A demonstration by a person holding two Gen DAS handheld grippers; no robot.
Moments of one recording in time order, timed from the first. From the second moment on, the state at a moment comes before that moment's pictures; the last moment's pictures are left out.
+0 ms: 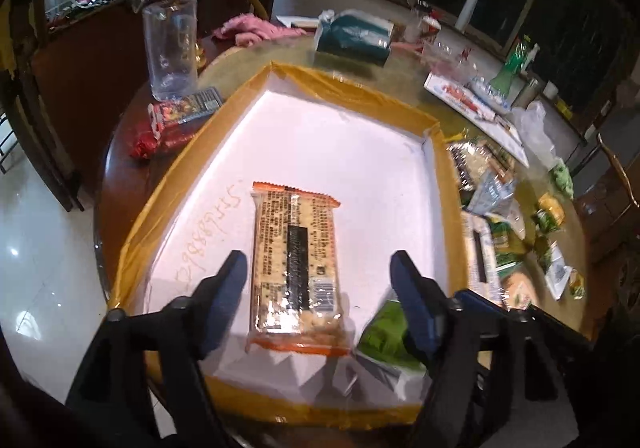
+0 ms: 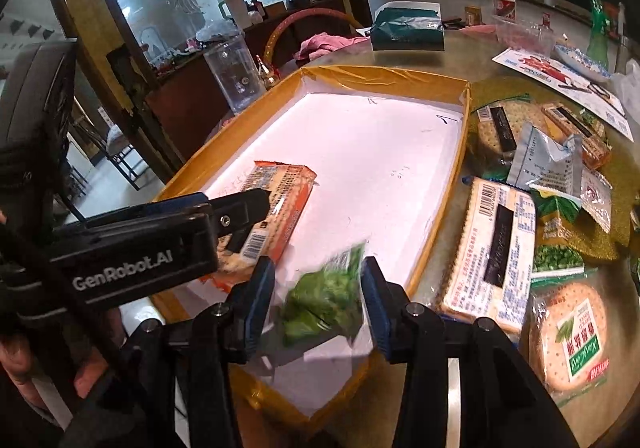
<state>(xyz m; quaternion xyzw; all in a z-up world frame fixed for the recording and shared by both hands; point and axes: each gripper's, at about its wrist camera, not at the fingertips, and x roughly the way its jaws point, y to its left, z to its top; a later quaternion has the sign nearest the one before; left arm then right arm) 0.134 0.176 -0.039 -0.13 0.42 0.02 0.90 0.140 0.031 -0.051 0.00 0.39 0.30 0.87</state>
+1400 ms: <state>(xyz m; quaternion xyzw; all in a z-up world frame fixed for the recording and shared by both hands) 0.061 0.019 -0.021 -0.03 0.40 -0.06 0.91 0.050 -0.192 -0.034 0.10 0.34 0.18 0.92</state>
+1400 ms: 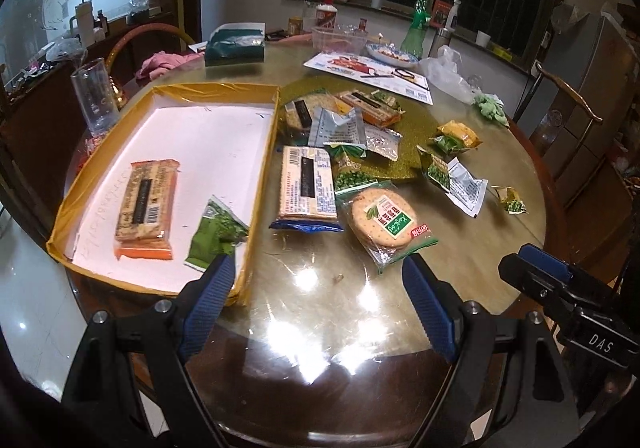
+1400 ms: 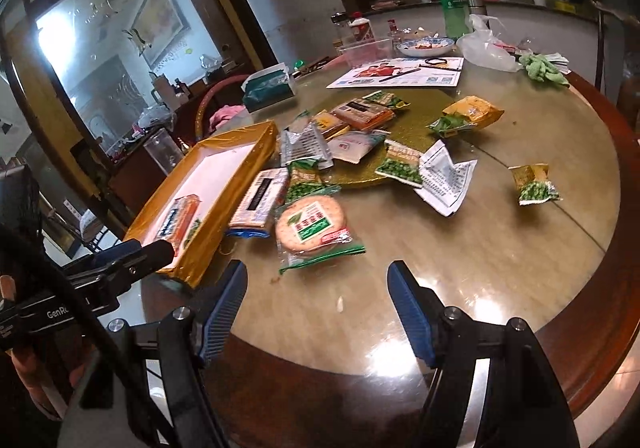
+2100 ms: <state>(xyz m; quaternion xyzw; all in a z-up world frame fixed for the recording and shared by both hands) 0.120 -0.033 -0.054 -0.02 0.47 -0.08 0.88 0.089 -0.231 -0.031 0.10 0.34 0.12 0.93</state>
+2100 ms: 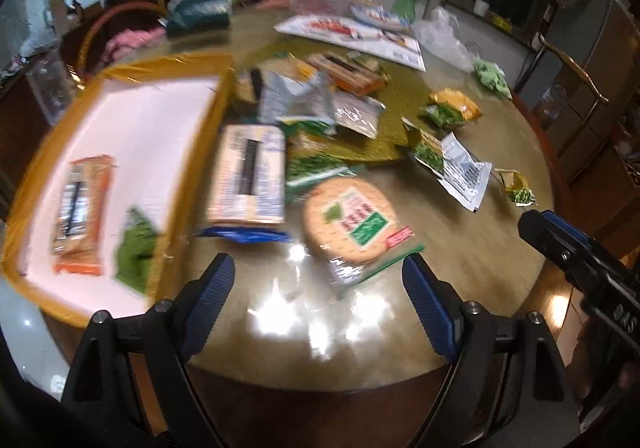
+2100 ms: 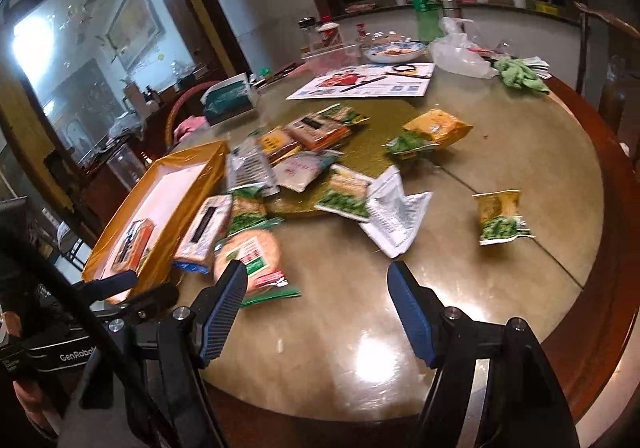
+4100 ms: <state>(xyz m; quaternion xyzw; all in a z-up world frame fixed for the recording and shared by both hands) 0.114 -0.072 -0.098 0.06 0.51 -0.11 0.85 0.094 -0.228 -0.084 0.08 0.41 0.07 0.90</state>
